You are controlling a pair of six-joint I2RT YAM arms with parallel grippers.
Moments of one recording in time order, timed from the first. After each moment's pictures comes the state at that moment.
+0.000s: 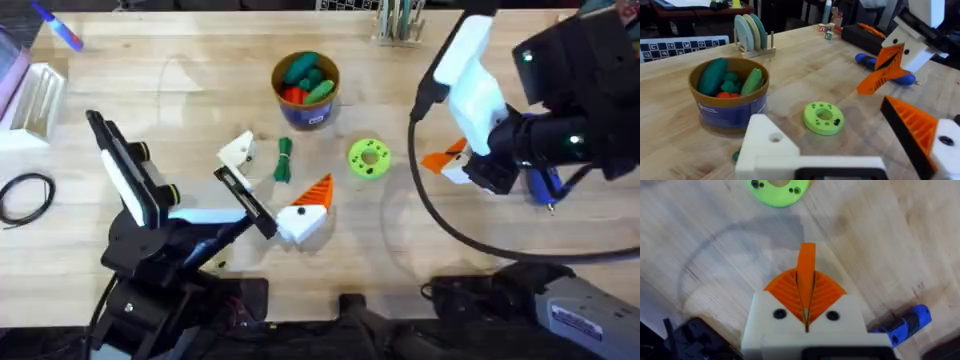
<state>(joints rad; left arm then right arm) -0.35 0.01 0.01 -0.05 0.50 -0.11 0.32 1.04 0.89 -1.05 -0.03 -0.67</state>
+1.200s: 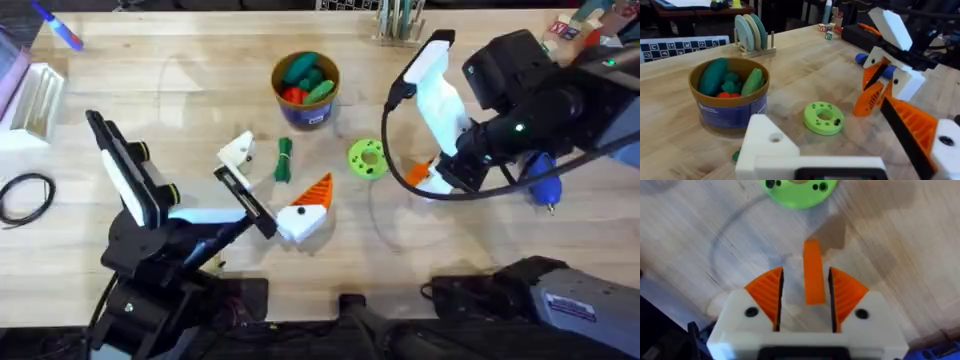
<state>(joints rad) -0.35 0.01 0.01 -0.05 0.50 -0.11 0.32 1.25 0.87 -1.01 -0.13 -0.57</state>
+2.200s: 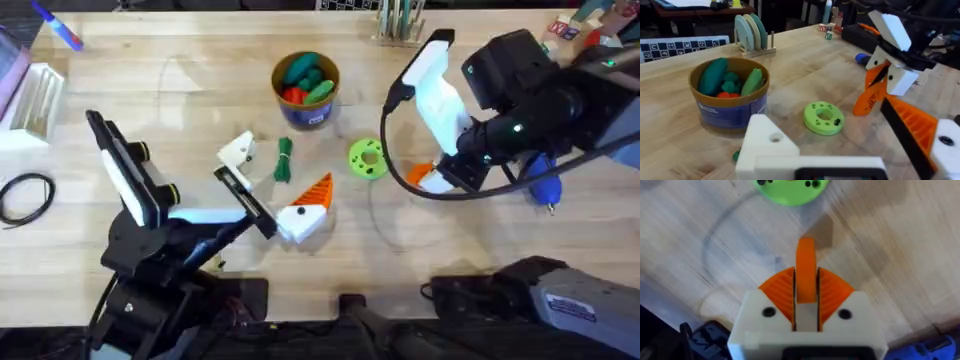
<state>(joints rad) -0.35 0.01 0.01 -0.05 0.50 -0.11 0.32 1.25 0.87 -1.01 -0.09 -0.57</state>
